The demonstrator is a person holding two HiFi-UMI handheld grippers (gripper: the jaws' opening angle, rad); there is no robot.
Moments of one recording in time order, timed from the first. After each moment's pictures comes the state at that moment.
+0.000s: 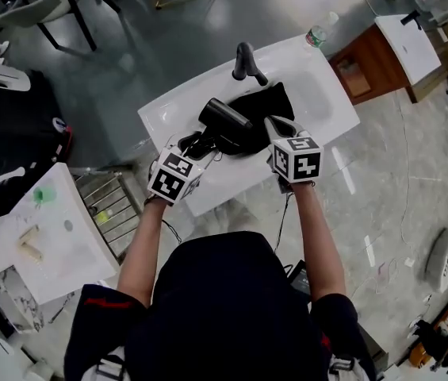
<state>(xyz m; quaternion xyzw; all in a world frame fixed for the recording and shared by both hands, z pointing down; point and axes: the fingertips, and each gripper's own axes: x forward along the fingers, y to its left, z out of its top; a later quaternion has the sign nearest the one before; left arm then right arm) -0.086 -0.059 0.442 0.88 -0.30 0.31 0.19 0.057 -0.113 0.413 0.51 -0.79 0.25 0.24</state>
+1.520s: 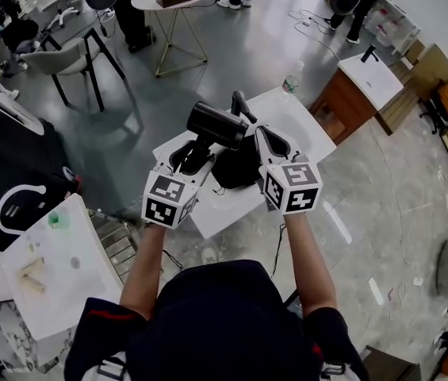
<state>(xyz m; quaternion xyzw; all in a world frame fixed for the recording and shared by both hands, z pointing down) -0.128 -0.030 0.251 0.91 -0.37 0.16 0.05 -0.008 -0.049 0.200 0.57 -0.82 0.06 0.08</state>
